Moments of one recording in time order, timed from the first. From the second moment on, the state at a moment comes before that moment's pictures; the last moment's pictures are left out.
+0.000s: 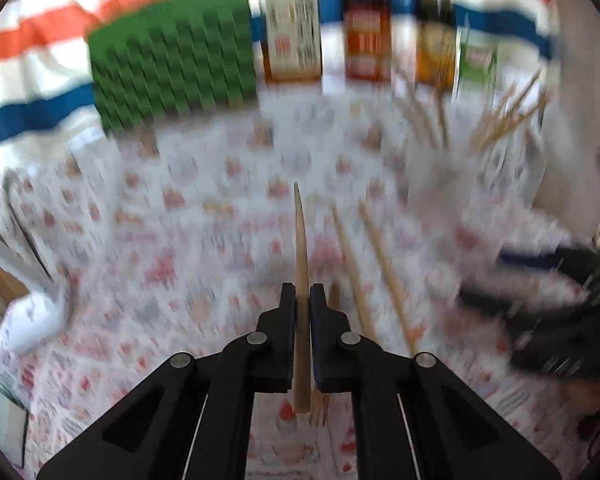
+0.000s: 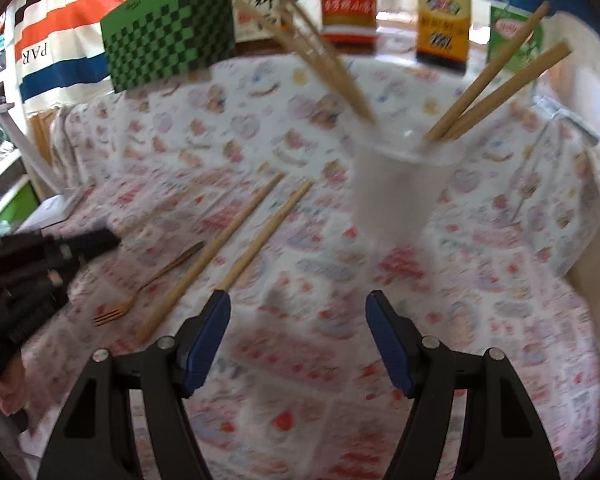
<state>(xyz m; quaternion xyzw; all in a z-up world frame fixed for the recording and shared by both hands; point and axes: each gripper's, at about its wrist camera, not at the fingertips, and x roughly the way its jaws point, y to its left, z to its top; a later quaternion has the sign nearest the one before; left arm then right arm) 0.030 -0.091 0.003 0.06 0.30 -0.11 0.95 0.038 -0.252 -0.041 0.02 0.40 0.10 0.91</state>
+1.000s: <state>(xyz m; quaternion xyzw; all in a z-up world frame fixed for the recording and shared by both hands) 0.005 -0.059 0.039 0.00 0.20 -0.11 0.97 0.035 -0.232 -0.062 0.02 0.47 0.13 0.87</state>
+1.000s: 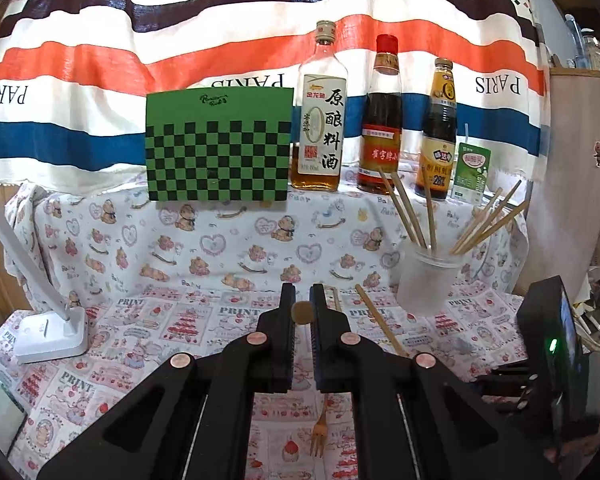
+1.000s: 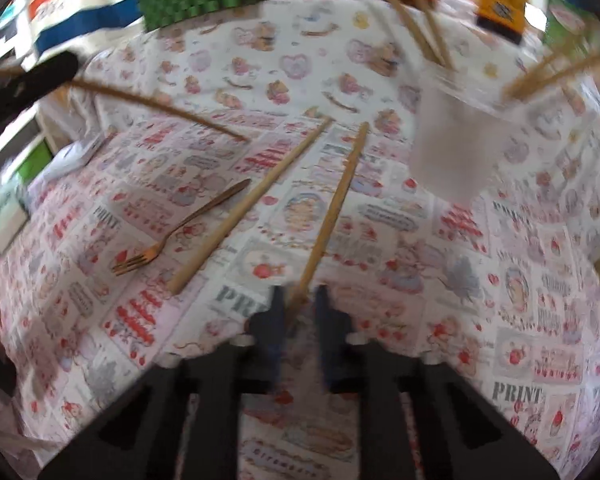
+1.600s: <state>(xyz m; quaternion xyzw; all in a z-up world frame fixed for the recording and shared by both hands) 0.005 -0.056 0.037 -0.01 0.19 -0.09 0.98 -0.021 -0.310 0.048 0.14 0.19 0.10 0.97</state>
